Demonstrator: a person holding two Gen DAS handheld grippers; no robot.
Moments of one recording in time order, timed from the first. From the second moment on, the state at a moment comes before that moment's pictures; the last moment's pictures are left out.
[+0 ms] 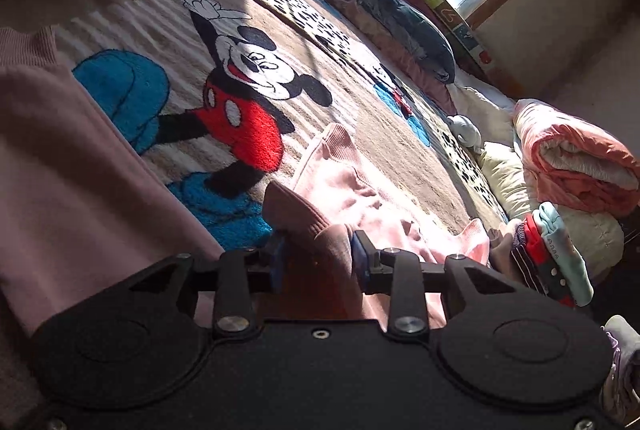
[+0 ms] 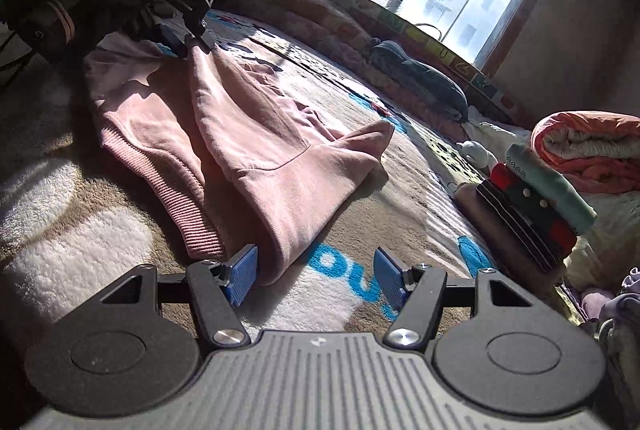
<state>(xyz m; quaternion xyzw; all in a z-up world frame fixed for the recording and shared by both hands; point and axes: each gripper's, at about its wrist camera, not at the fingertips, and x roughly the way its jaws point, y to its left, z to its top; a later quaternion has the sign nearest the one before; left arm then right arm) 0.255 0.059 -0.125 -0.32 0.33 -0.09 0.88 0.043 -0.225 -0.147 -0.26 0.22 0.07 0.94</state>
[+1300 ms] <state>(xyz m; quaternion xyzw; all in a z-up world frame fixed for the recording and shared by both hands) 0.317 0.027 -0.108 0.01 0.41 -0.17 0.90 0.065 -0.222 -0.135 -0.16 0.20 0.21 0.94</state>
